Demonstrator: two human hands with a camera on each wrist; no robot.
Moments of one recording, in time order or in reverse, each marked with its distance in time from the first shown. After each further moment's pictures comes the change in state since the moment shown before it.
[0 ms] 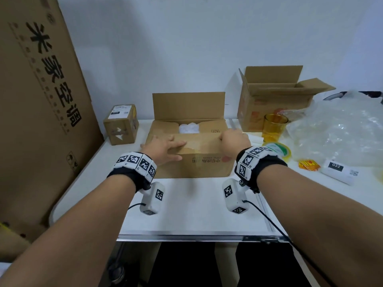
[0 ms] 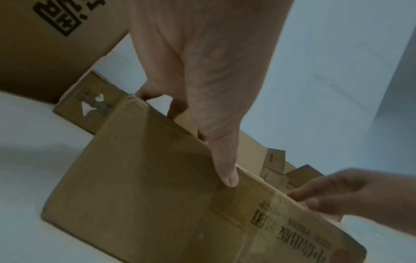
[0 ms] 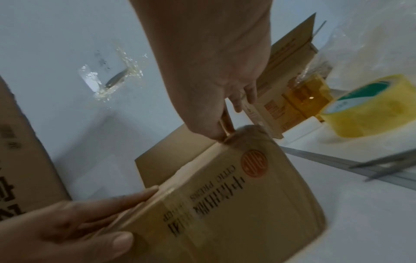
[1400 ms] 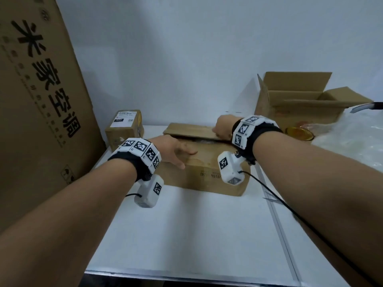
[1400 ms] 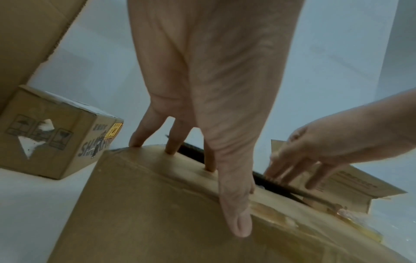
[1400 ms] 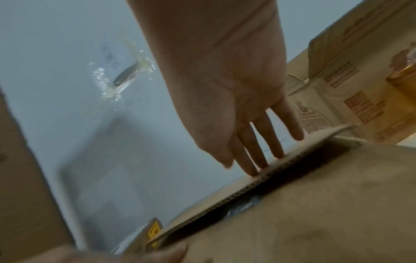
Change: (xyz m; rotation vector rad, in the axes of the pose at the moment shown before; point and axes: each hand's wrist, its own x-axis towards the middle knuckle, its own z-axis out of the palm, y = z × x) left_hand 0.057 -0.019 -0.055 0.082 -0.154 0.161; right_hand 0.117 -0.046 -0.053 0.011 -0.187 -0.095
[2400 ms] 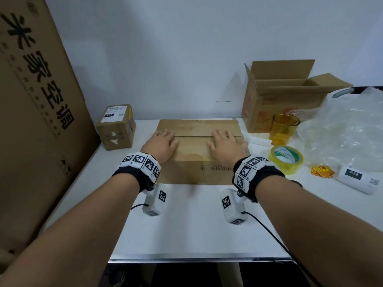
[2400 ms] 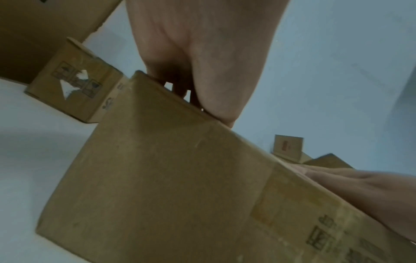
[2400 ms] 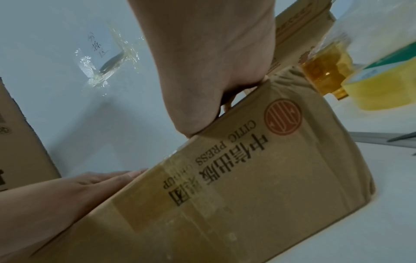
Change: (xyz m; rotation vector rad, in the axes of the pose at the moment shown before) left_hand 0.002 0.014 0.062 -0.184 0.306 -0.252; right_hand -0.069 0.023 0.100 0.160 0.075 0.033
